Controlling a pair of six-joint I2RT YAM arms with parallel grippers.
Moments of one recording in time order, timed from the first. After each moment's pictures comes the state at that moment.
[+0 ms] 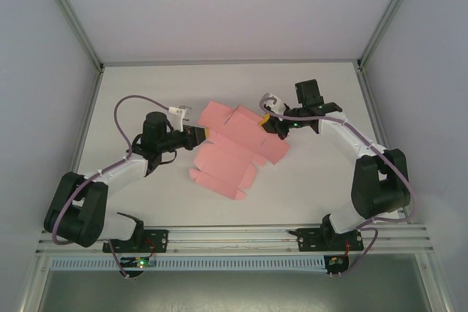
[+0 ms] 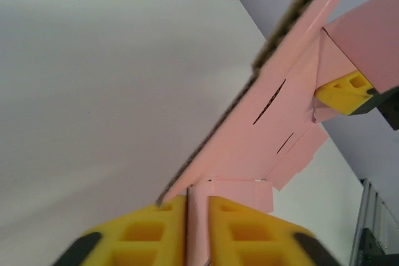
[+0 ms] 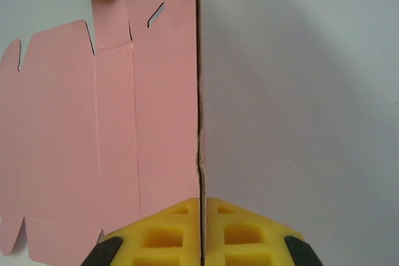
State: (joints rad) left arm -0.28 1.35 0.59 0.33 0.68 -0.45; right arm 0.24 1.55 1.10 -0.50 -0.80 -0.67
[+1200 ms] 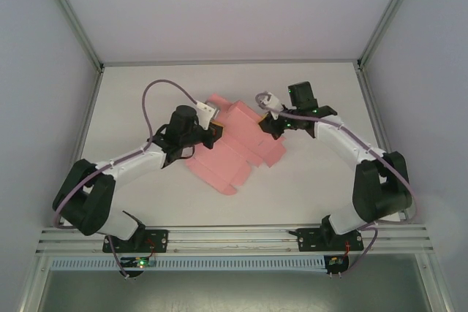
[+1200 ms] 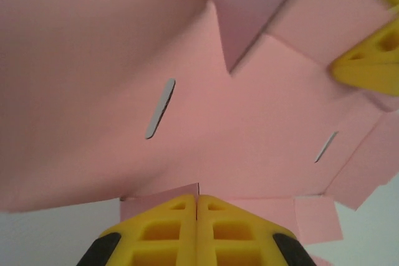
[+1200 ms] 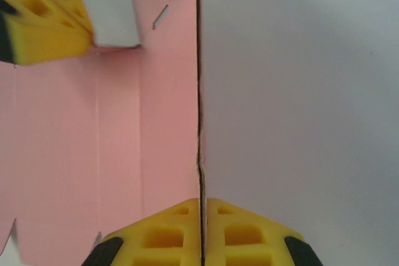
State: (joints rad) left arm -0.52 1.48 0.81 0.12 0.33 -0.14; right arm 0.34 1.50 1.07 -0.42 -0.57 -0.44
